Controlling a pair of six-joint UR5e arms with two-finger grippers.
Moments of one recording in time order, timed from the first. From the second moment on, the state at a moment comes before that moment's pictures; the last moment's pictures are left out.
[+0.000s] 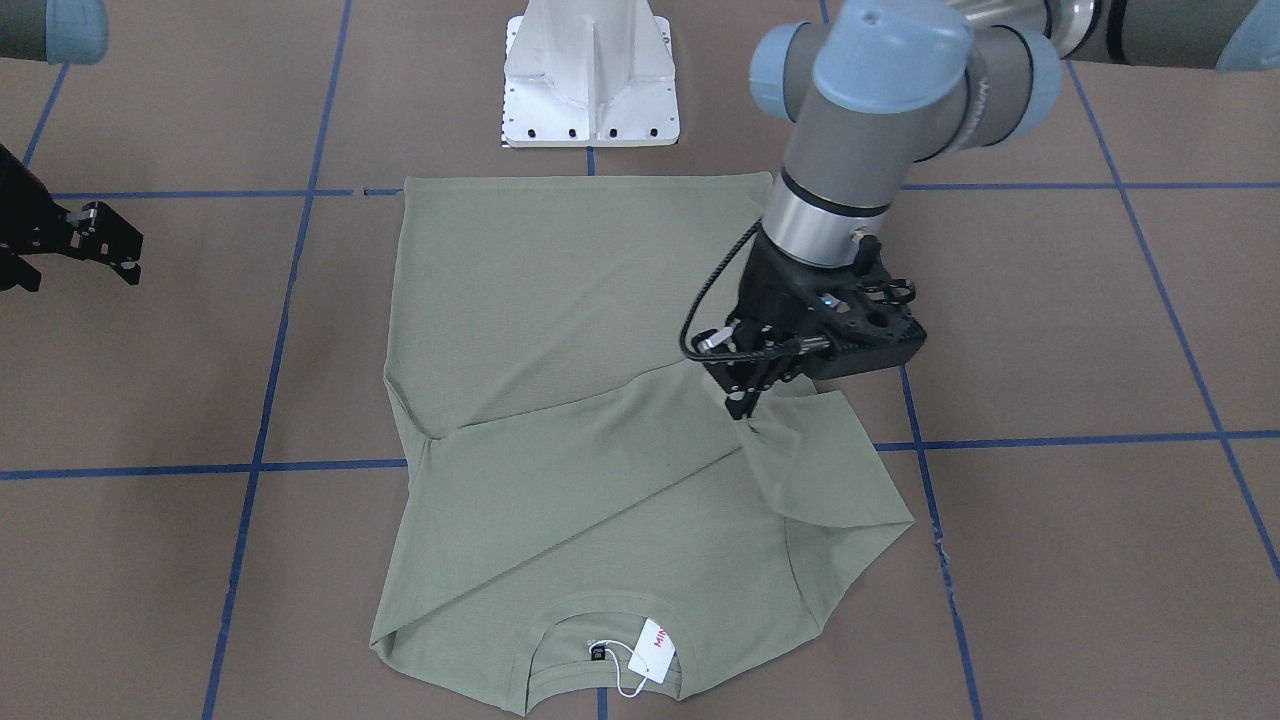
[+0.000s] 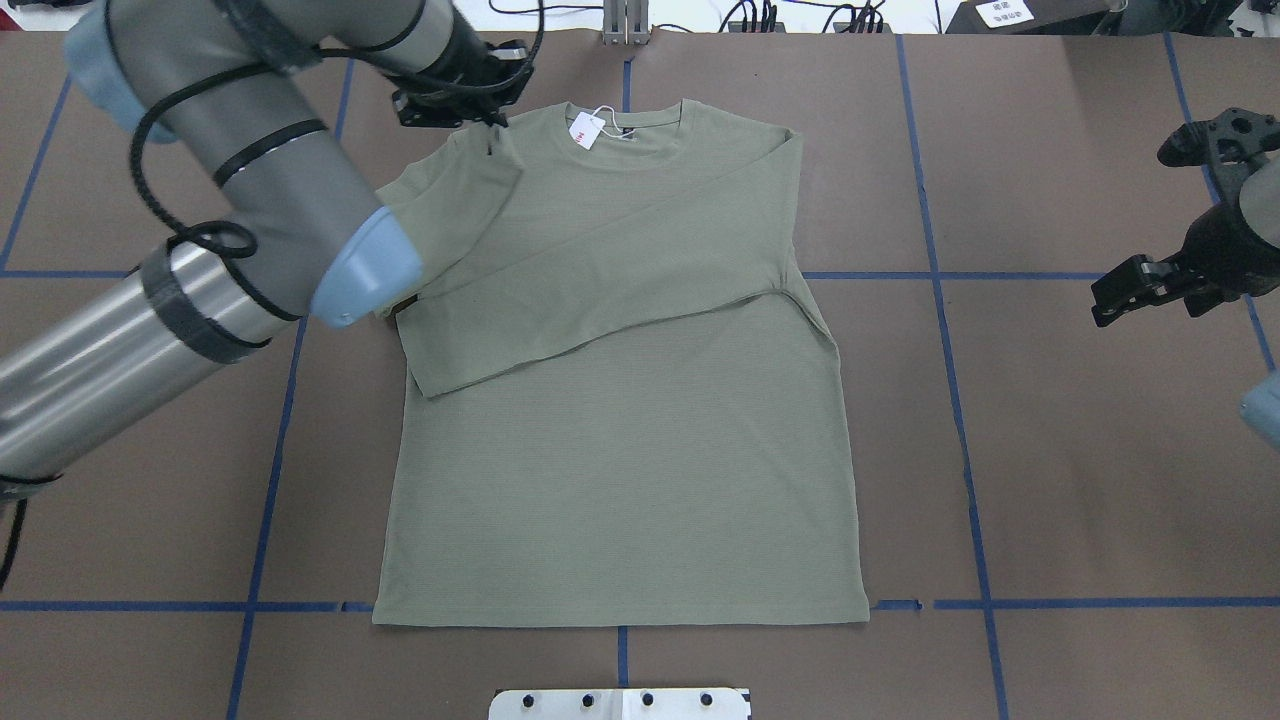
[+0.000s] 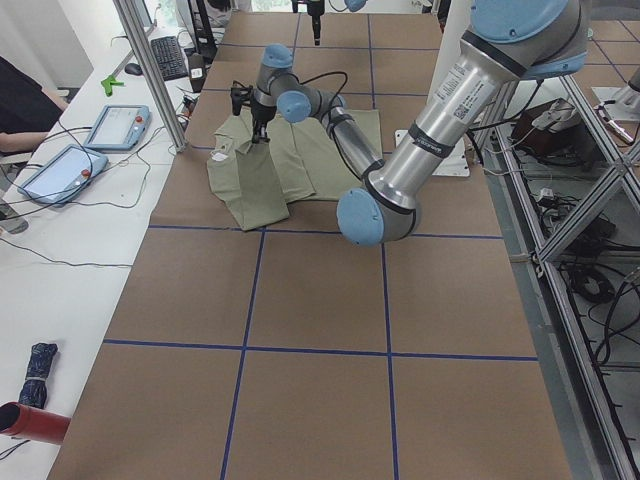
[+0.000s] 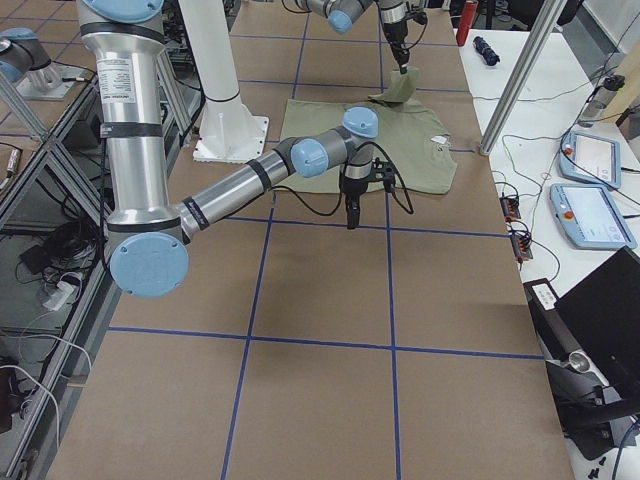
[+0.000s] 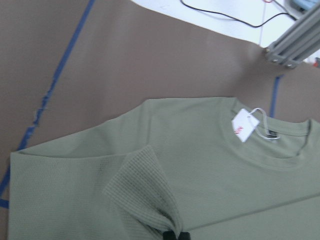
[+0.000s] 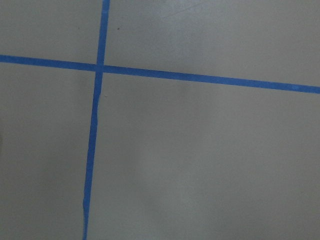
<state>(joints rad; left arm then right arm) -0.83 -2.47 -1.57 -1.68 -1.94 -1.42 1.06 -1.51 2.04 -1.69 2.19 0.57</state>
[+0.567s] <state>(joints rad) -0.58 -2.68 -1.40 -1.79 -1.83 -1.65 1.06 -1.52 2.03 -1.69 2.19 0.57</state>
